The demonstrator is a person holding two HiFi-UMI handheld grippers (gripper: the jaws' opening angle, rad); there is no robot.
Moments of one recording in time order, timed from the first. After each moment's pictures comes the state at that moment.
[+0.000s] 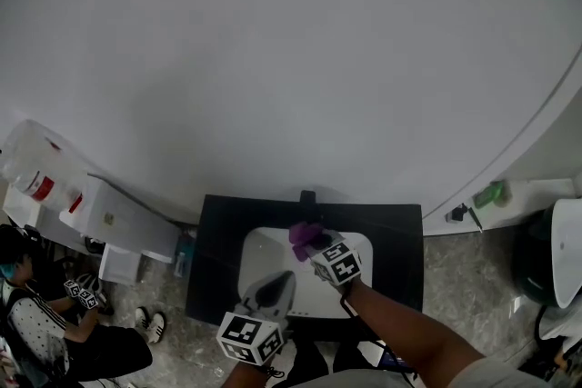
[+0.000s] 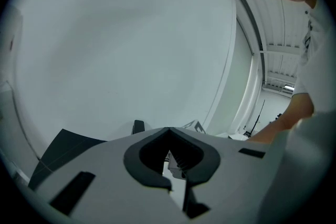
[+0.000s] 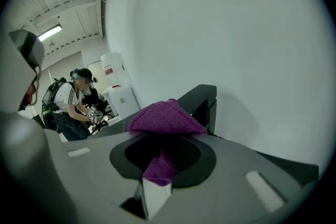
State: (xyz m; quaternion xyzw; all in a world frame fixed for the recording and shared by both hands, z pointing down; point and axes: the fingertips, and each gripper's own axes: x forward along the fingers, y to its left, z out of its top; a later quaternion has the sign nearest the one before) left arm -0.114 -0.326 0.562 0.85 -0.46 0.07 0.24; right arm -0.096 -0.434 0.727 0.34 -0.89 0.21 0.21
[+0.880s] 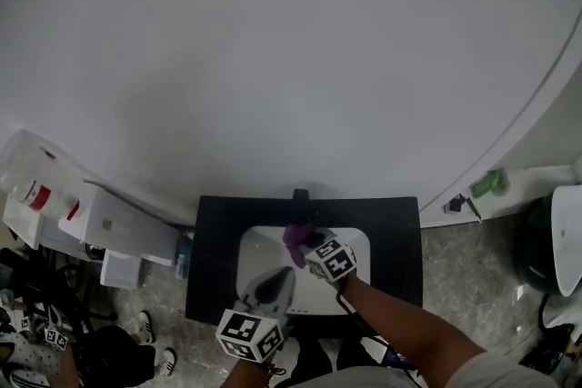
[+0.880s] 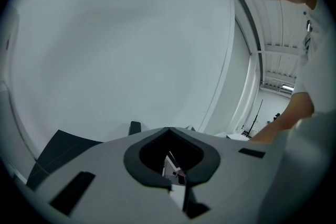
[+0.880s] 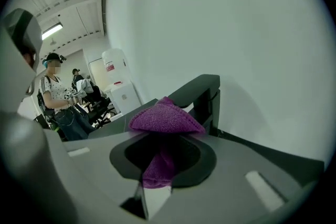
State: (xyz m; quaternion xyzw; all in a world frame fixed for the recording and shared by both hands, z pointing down) left arm -0.100 -0.331 0.565 0.86 -0.45 0.07 0.23; right arm -0.096 -0.427 0.747 0.32 -0.89 0.22 0.24
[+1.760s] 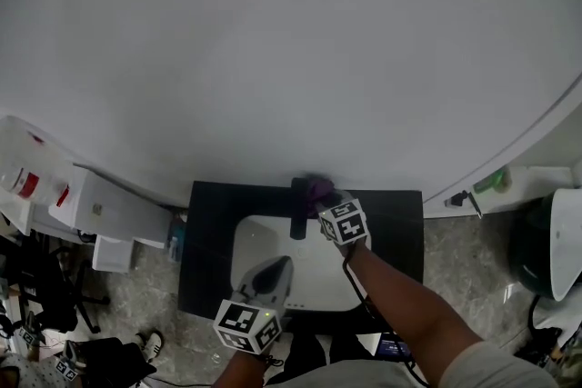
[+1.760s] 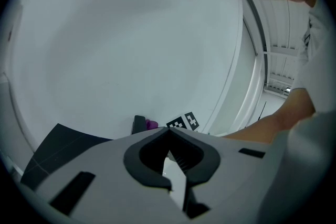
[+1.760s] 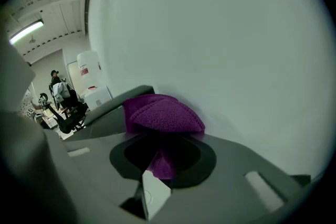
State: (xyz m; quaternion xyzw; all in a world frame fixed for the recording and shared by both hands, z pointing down) left arm -0.106 -0.362 0.599 0.85 -0.46 0.08 0.26; right arm -0.040 -0.532 0.765 0.41 -0.85 0.22 0.23
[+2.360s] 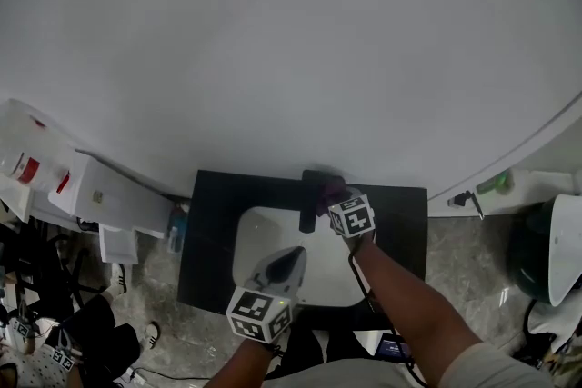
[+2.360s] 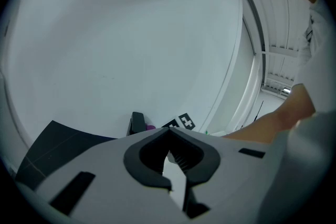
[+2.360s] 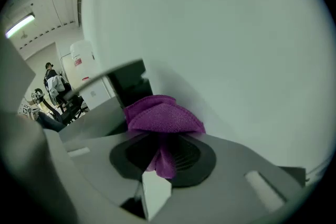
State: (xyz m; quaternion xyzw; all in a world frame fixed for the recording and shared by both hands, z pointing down) left arm -0.099 -0.369 0.617 0.86 -0.44 0.08 0.26; right arm -0.027 -0.532 0.798 0.43 -0.83 0.23 0.27
